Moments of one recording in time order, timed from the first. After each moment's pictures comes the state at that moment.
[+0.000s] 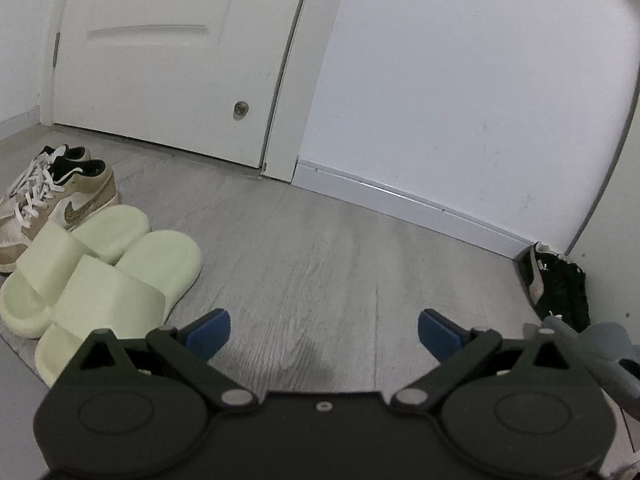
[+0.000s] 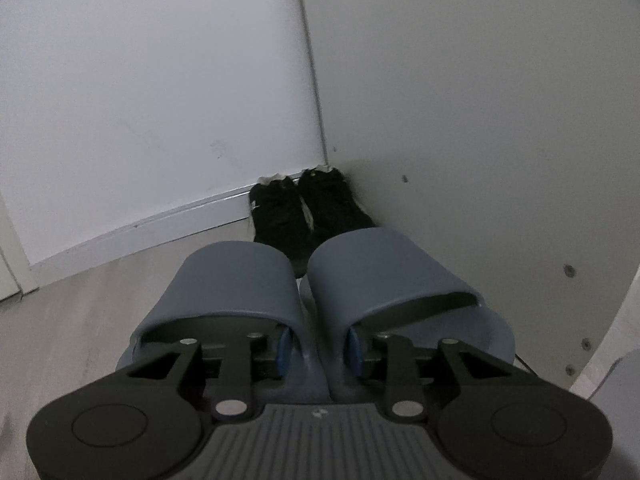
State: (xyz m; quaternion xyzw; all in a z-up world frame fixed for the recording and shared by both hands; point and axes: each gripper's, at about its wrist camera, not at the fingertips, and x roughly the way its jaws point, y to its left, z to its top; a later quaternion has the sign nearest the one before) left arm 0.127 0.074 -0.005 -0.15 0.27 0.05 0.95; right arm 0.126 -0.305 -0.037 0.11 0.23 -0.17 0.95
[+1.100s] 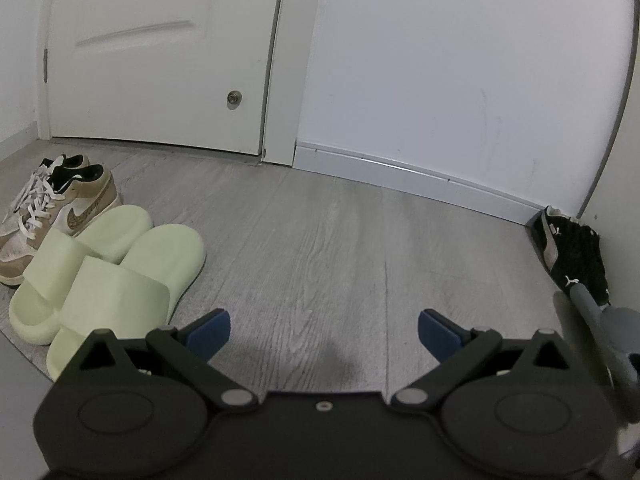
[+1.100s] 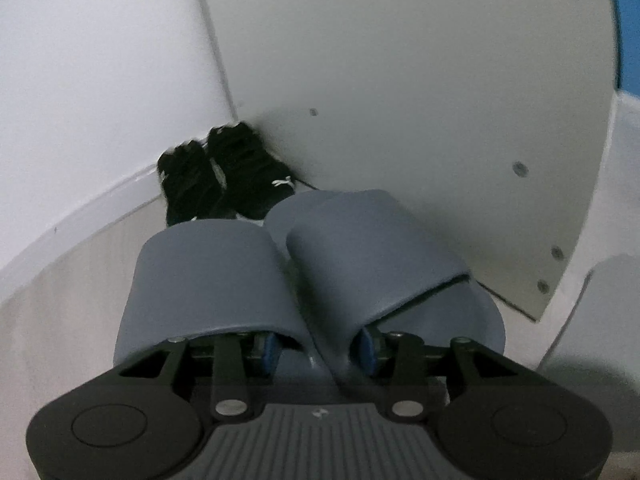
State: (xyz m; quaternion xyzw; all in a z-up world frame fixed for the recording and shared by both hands) left arm 0.128 0.057 -0.011 -0.11 0.31 0.06 0.94; right arm 0.173 -0.354 -0.096 0.16 0.29 -0.26 0.91
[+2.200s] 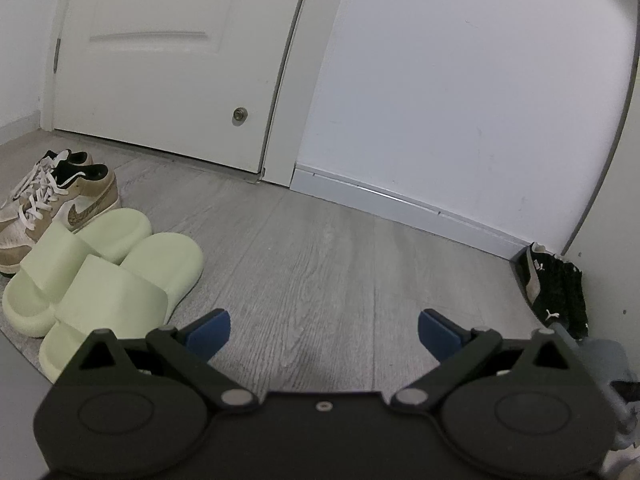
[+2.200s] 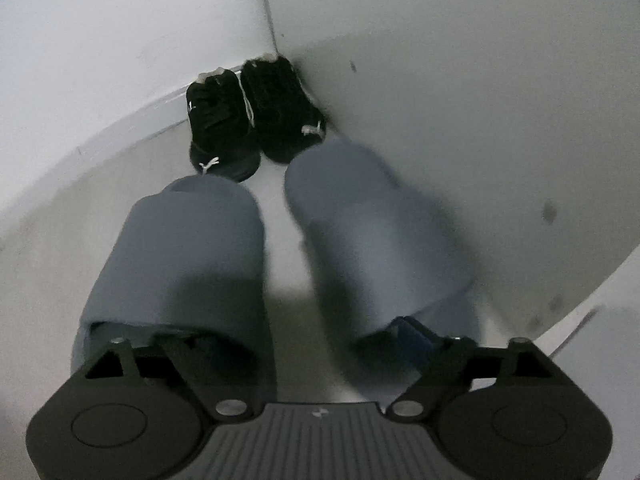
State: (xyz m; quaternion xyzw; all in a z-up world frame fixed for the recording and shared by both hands) left arm 0.114 0.067 -0.004 -0.14 0.27 0.05 0.95; right arm 0.172 -0.376 -0.062 0.08 0.42 -0.18 0.89
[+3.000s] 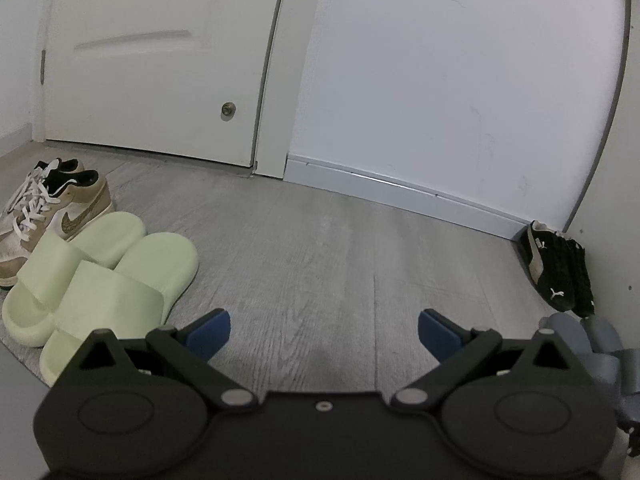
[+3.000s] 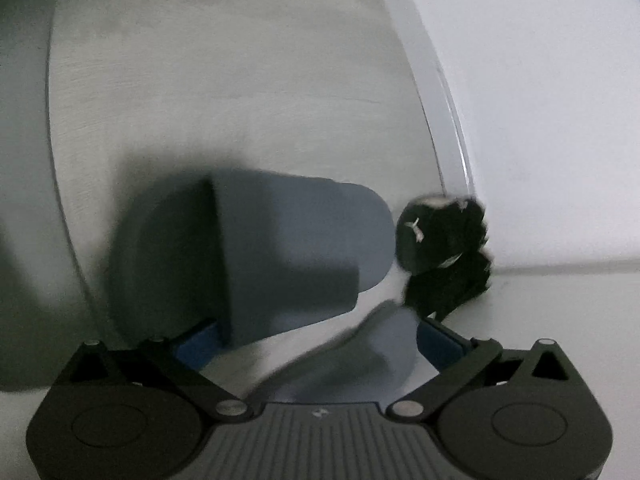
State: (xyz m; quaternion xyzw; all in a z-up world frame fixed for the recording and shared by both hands) left arm 0.119 0.063 -0.008 -0.12 0.28 0.04 0.95; right arm 0.134 -0.269 -0.067 -0.52 0.37 0.12 0.76
